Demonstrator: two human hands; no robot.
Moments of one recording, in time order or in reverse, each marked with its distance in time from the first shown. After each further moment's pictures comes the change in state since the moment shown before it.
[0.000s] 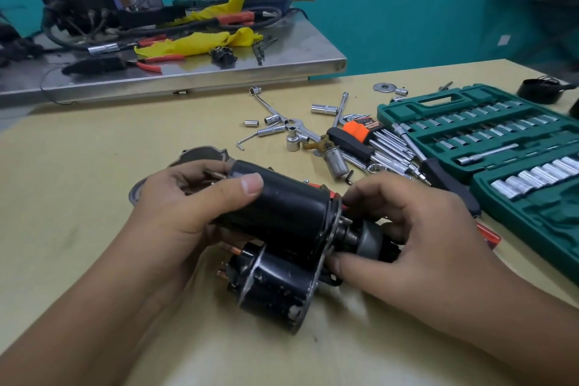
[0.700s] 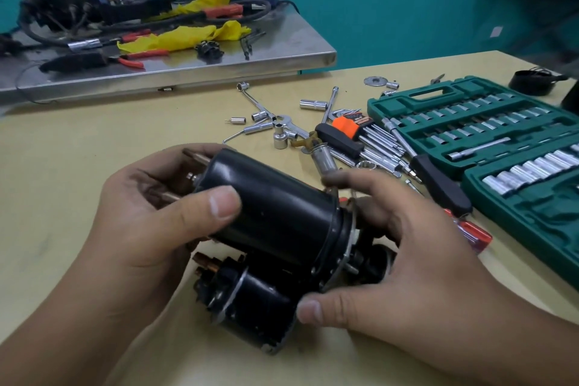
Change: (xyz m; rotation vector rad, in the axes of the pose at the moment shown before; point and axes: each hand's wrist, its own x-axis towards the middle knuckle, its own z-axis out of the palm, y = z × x) left_hand -0.004 0.005 0.006 -0.037 -0.160 0.198; right_hand -0.012 -0.015 -0.002 0.246 -0.141 0.100
